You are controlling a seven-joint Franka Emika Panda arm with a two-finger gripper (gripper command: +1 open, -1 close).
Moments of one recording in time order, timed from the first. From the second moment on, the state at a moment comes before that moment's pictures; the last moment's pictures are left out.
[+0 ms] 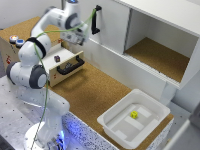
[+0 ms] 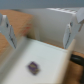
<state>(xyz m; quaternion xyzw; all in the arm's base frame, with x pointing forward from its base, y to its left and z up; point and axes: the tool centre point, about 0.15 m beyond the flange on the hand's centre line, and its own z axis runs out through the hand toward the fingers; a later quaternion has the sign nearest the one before) 0.257 0.264 0.560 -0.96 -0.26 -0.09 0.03</state>
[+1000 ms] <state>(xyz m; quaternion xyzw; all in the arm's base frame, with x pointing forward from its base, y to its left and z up) 0.114 0.516 0.533 -0.83 -0.55 -0.06 0.06</state>
